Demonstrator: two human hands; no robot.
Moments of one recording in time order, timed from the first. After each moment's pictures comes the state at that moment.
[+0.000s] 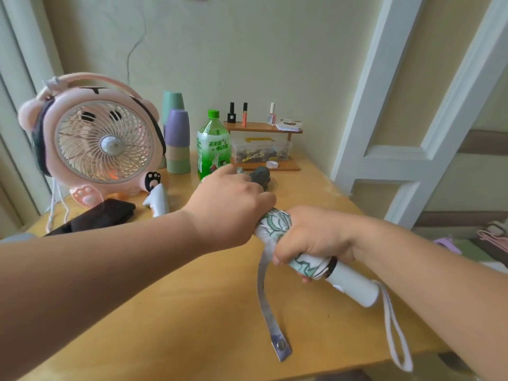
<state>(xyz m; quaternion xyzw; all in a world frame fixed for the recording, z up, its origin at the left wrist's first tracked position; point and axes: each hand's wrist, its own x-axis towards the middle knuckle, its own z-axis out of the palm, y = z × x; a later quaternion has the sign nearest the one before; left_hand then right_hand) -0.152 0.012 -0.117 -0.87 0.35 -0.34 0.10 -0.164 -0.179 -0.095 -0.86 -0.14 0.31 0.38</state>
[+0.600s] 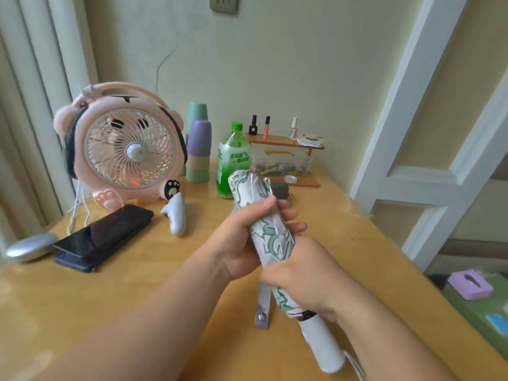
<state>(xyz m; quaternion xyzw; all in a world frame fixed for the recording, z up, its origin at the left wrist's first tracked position) -0.143 -0.001 -0.150 -0.41 0.11 0.13 -0.90 -0.174 -0.138 -0.140 -0.88 -0.16 0.08 0.45</state>
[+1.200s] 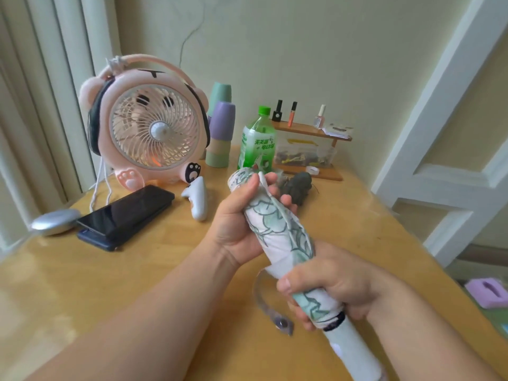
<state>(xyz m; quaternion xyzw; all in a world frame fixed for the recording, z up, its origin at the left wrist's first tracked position) -0.131 0.038 -0.167 -0.22 0.20 0.09 -0.95 -0.163 -0.133 -0.142 -0.71 -0.20 0.40 0.55</state>
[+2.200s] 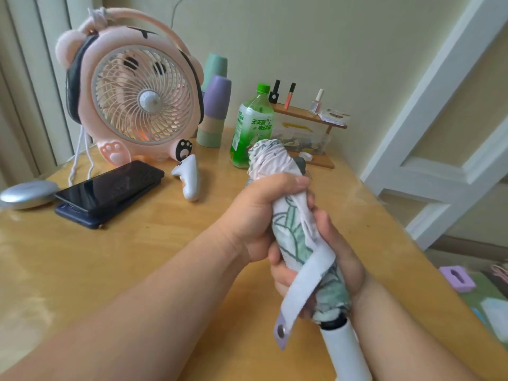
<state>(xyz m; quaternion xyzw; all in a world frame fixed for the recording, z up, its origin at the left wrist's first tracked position) -0.155 0.017 -0.153 -0.43 0.15 0.13 -0.88 -0.155 -0.128 -0.185 -0.41 -0.26 0.51 0.71</state>
